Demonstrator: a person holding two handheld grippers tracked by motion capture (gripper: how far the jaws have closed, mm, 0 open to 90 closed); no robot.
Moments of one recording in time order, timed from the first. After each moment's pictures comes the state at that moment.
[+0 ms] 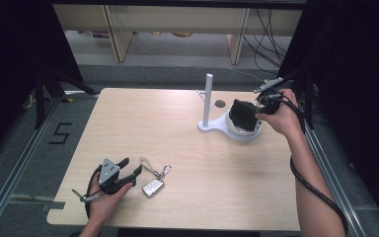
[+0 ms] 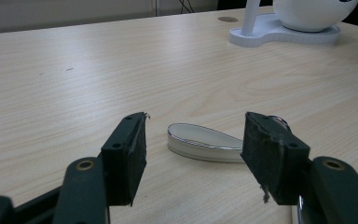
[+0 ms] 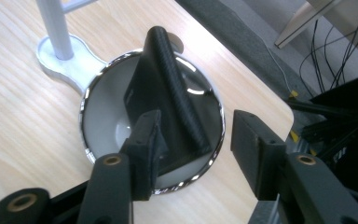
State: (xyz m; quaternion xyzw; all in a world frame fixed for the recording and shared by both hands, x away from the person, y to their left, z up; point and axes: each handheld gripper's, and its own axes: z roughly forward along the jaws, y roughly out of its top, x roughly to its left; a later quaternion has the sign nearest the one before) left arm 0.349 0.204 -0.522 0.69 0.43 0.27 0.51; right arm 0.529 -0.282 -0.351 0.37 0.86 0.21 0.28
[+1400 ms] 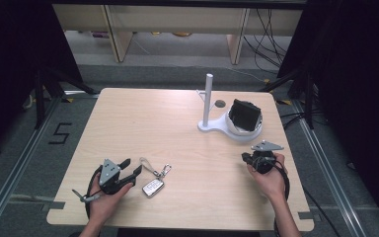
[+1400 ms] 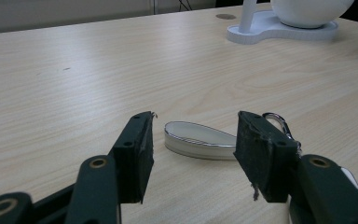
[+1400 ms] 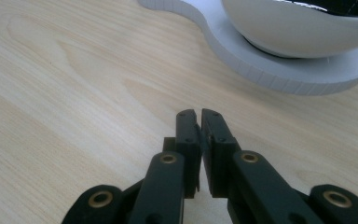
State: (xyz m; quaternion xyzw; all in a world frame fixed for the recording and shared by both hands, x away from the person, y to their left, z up) left arm 0.348 0.203 -0.522 0.69 0.43 0.27 0.51; right arm 0.410 -0.273 -0.487 0.45 0.79 0.35 0.23
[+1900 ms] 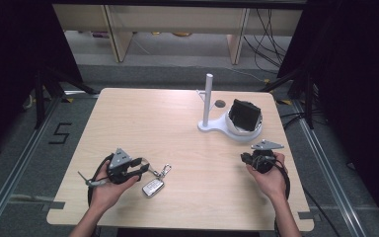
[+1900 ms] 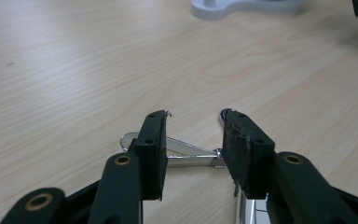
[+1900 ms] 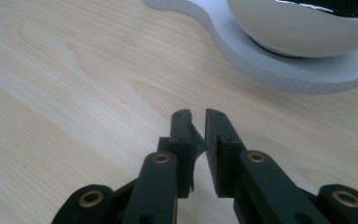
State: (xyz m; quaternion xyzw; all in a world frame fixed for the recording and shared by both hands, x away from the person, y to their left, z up) left arm 0.368 0.177 -0.480 0.78 0.41 0.18 0.44; right arm 0.410 -0.272 -0.482 0.45 0.80 0.35 0.21
